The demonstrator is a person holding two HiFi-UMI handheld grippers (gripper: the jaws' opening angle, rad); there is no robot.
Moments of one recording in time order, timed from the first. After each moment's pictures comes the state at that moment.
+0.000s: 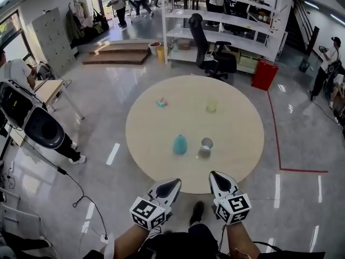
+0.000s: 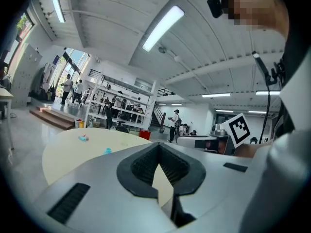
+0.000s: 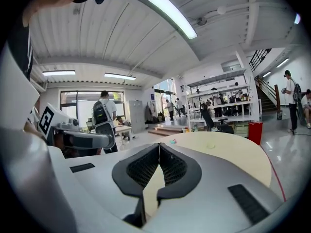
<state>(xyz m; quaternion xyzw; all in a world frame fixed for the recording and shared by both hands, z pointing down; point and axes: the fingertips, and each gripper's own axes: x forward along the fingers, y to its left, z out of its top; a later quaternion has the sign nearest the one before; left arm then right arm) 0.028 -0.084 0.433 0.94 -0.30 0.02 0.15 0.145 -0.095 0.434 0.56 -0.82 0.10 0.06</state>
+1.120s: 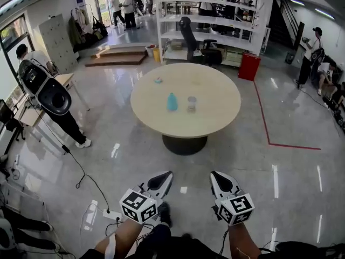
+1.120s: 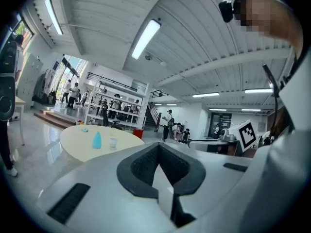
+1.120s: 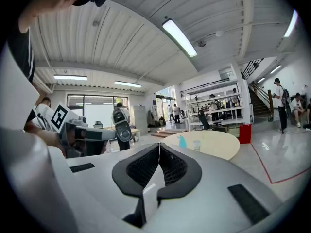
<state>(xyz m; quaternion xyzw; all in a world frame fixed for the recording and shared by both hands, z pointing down) -0.015 0.250 0.390 0.95 -0.29 0.01 0.13 0.121 0.274 0.398 0.57 -0.82 0.08 0.03</state>
